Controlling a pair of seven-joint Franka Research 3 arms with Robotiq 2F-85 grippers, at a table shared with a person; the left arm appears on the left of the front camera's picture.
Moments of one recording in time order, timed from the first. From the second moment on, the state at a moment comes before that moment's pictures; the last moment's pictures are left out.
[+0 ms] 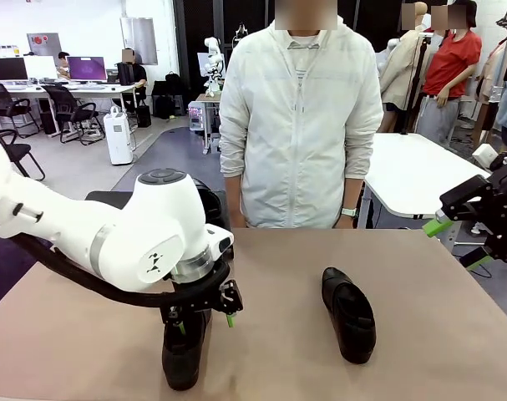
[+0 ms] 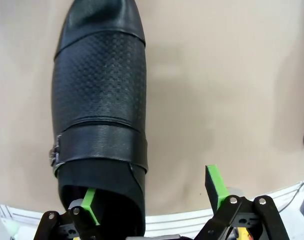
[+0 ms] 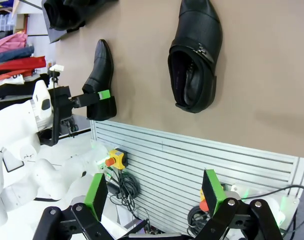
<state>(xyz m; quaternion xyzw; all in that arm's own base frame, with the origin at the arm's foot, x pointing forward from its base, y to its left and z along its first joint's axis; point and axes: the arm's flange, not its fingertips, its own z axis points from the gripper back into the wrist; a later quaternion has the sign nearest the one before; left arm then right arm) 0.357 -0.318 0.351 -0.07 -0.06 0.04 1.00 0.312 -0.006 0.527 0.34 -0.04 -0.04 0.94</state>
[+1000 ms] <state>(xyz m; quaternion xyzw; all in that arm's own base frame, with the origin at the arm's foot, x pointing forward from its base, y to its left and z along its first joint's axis) 0.360 -0.323 0.361 -0.06 -0.05 0.03 1.00 0.312 -0.006 0.527 0.34 -0.04 -0.04 0.94</state>
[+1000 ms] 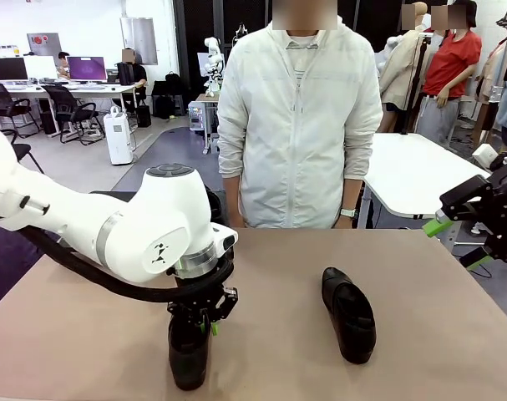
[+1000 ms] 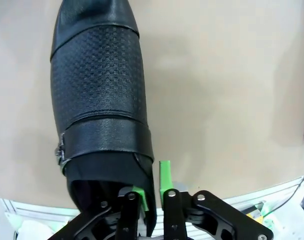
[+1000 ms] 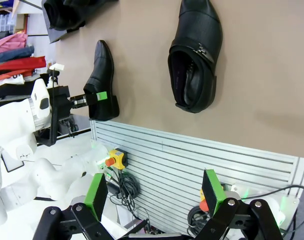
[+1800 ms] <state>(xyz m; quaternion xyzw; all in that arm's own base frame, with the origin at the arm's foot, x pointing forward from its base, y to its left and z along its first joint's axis) 0.292 -0.264 0.521 -0.04 -0.13 -0.12 0.98 0.312 -0.006 0.527 0.34 -0.04 -0.05 0.94</state>
